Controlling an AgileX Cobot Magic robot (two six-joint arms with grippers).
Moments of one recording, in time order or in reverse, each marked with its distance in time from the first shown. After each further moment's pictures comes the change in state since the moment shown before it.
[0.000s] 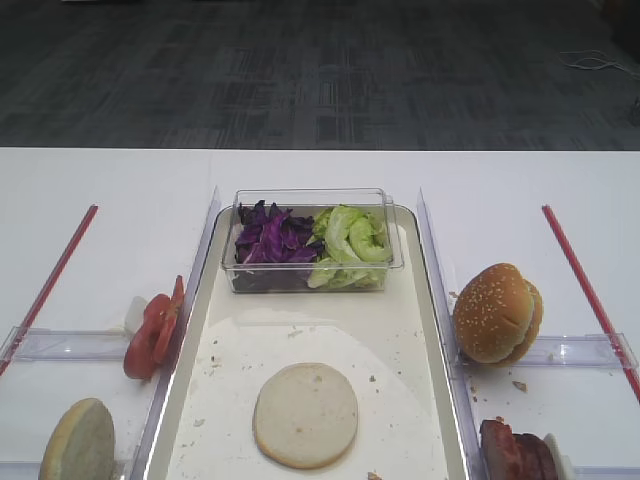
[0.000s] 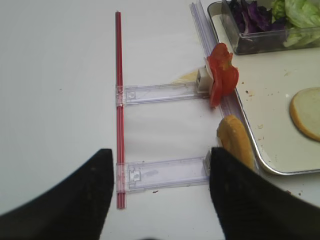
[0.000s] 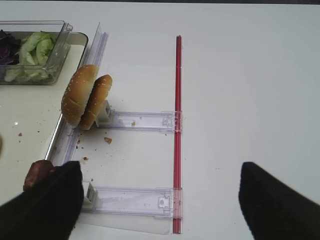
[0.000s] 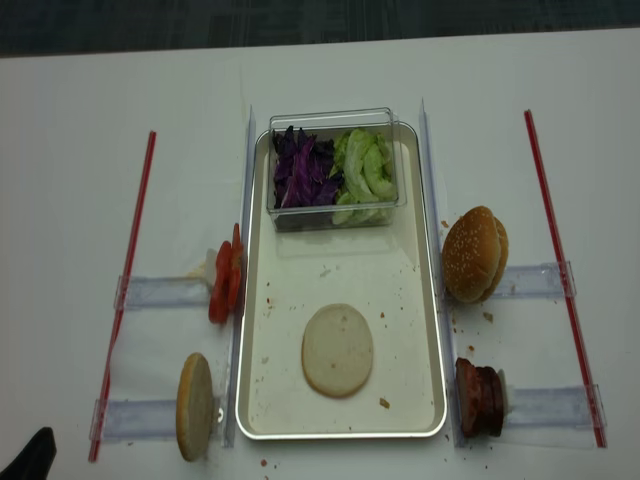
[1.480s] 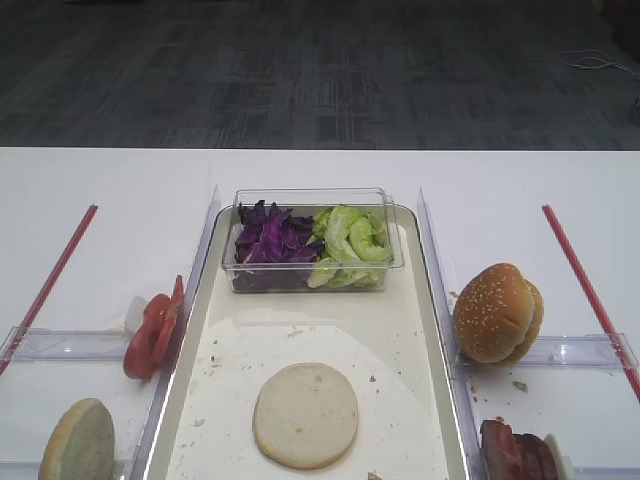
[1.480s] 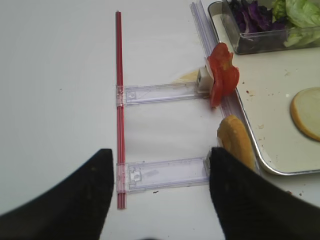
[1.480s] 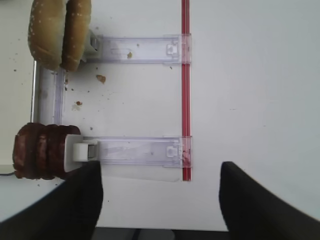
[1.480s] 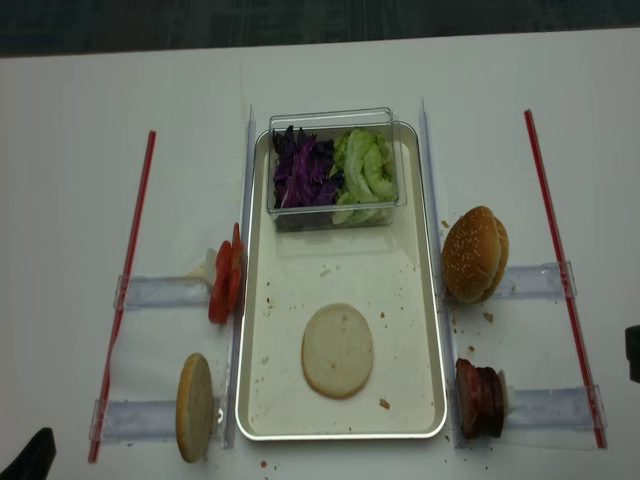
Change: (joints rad) left arm 0.000 0.000 0.000 0.002 0.000 0.000; right arm 0.000 0.659 -0.144 0.027 -0.002 0.028
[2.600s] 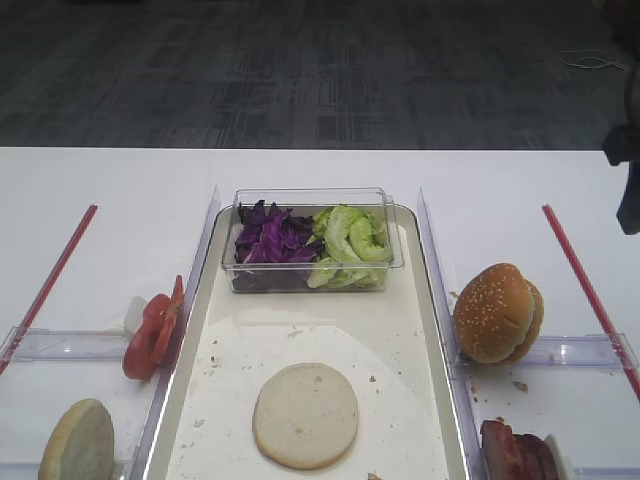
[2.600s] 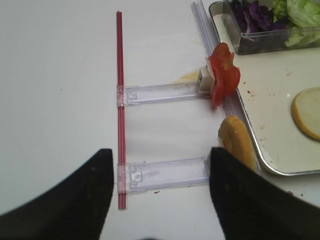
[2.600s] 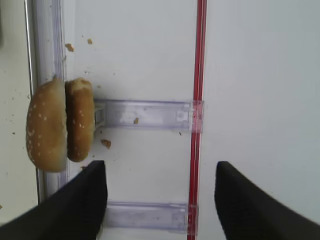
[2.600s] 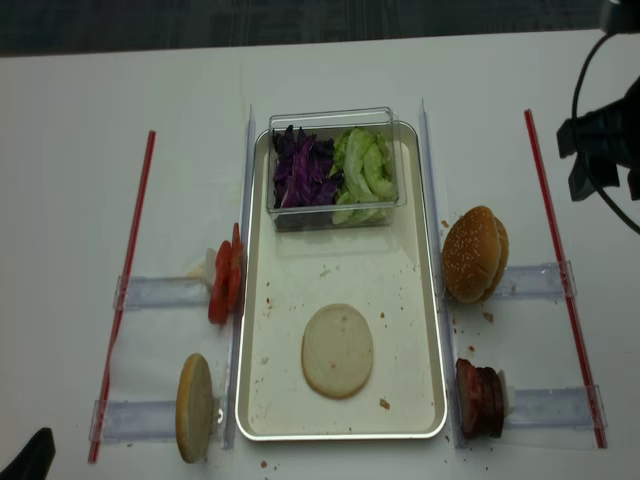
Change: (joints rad) left arm 0.000 0.000 0.000 0.002 0.000 0.000; right arm 0.000 0.750 -0.496 0.023 0.030 -0.029
